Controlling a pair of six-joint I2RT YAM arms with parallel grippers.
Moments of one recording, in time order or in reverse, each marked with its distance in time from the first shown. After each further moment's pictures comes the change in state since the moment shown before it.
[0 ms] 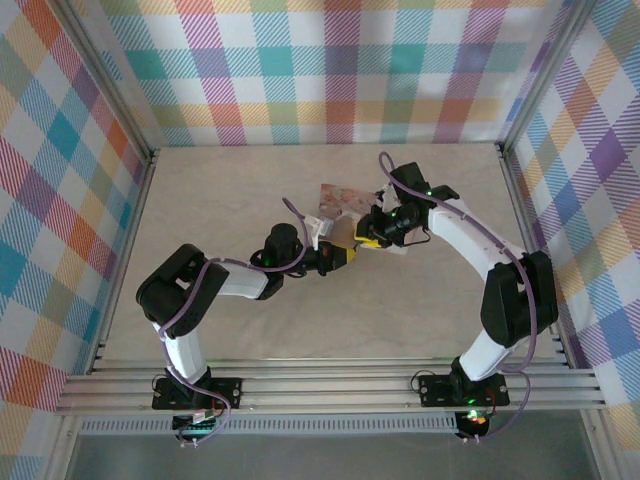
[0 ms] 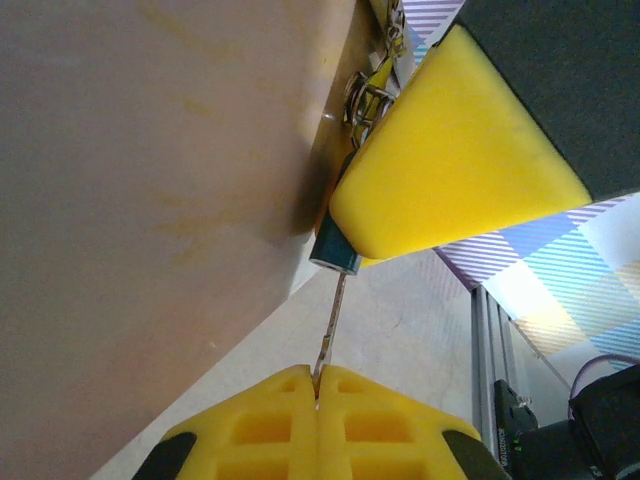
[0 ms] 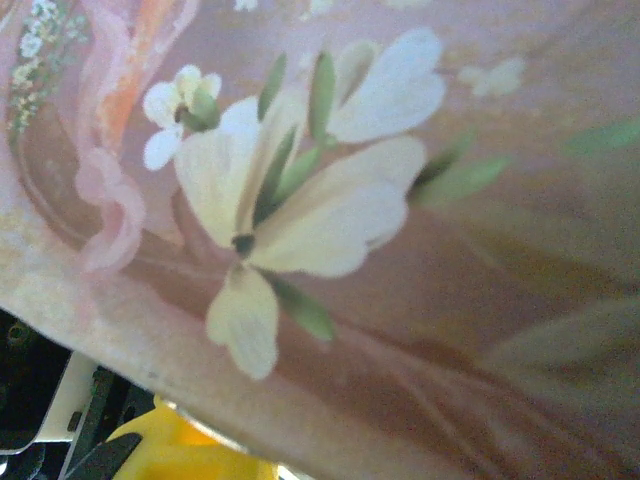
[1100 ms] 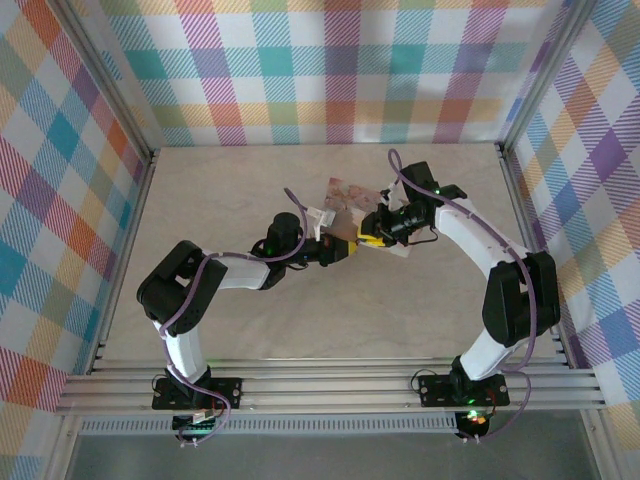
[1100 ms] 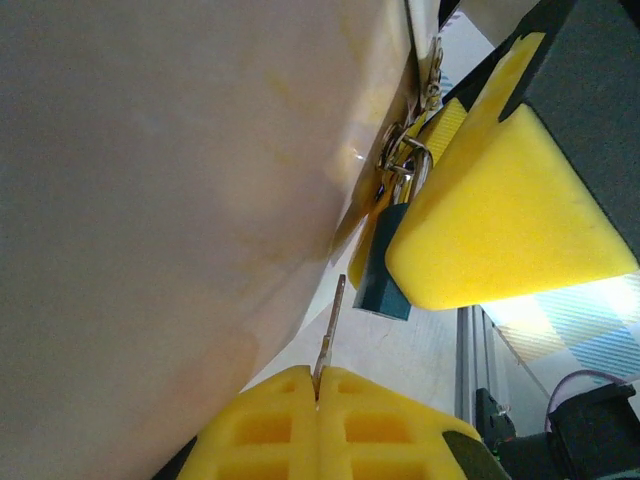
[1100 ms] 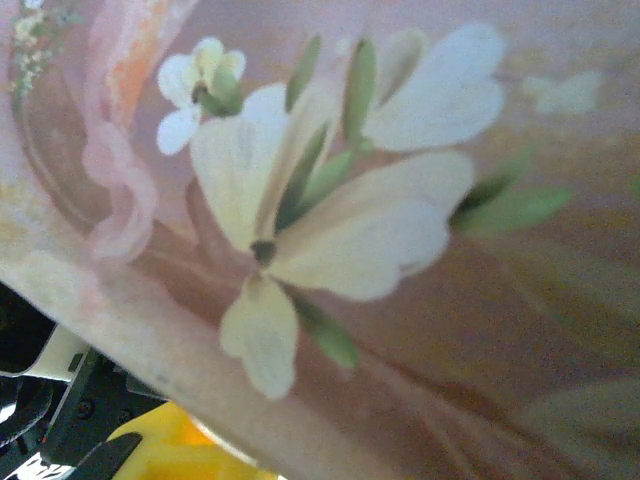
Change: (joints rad) left arm 0.025 0.011 0.093 -0.117 0.053 -0.025; right arm -0.048 -0.003 -0.015 -0.003 -0.111 -0.036
